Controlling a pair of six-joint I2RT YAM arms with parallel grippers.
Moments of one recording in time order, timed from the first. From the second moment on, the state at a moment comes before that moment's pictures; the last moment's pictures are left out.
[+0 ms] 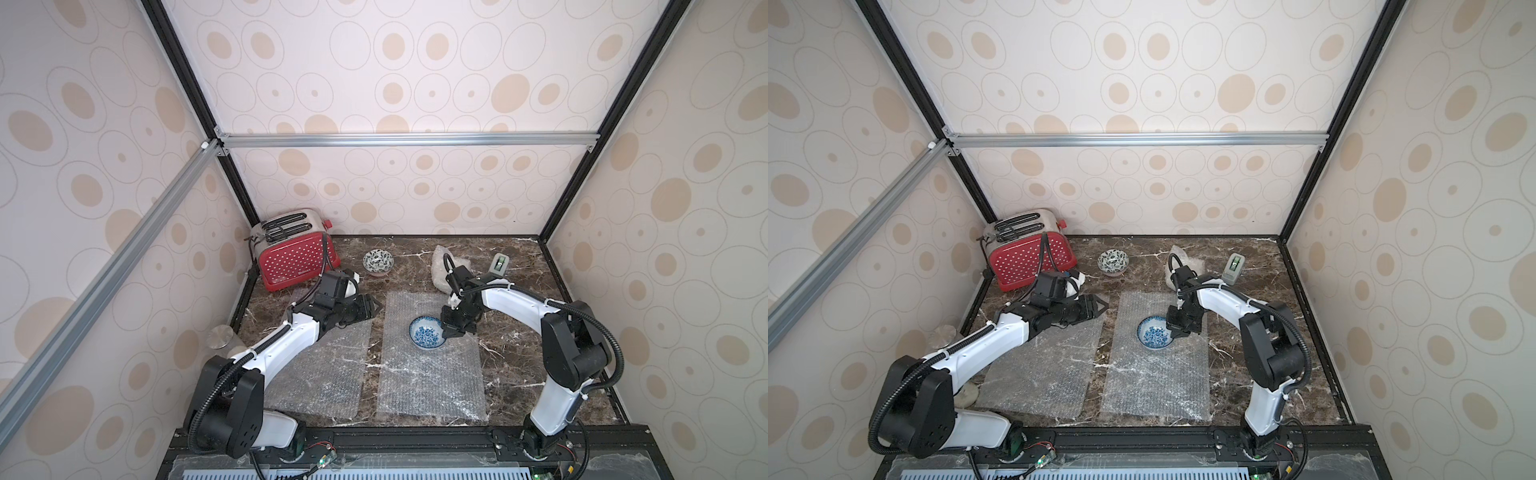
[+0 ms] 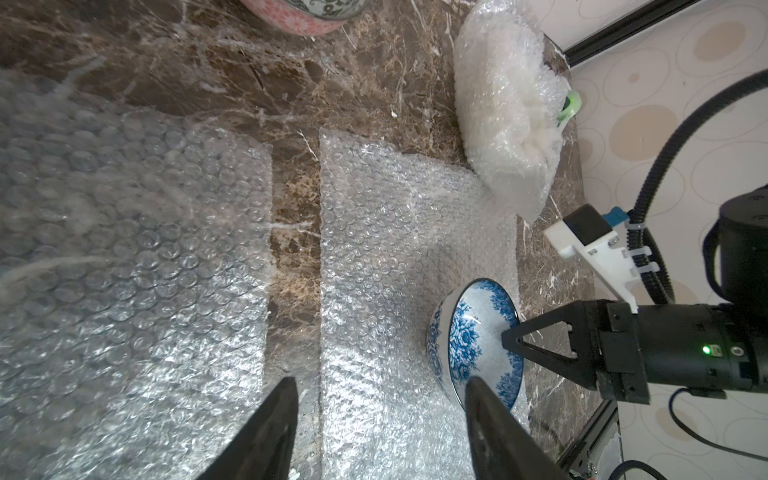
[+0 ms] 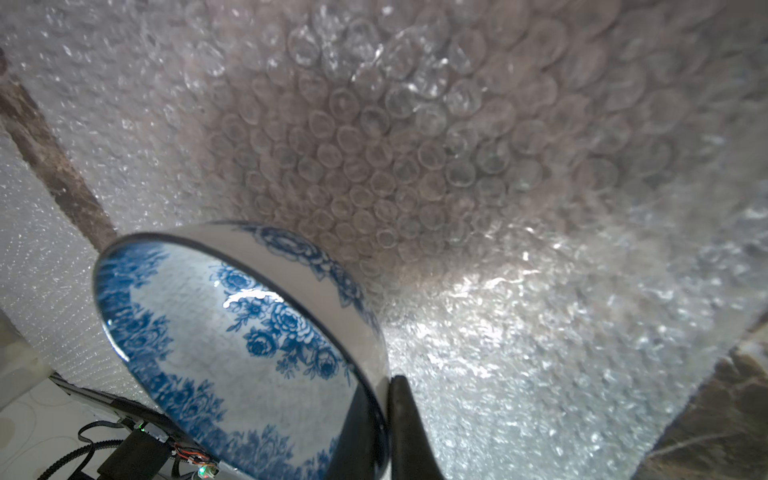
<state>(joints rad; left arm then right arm) -0.38 1.39 0.86 -0.27 0.36 -0.59 0.45 1.80 1.25 -0.91 -0.33 0.62</state>
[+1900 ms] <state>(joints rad) -0.50 1.56 0.94 -0.25 0.41 -0.61 0.07 1.69 1.09 -0.57 -0.35 0.37</state>
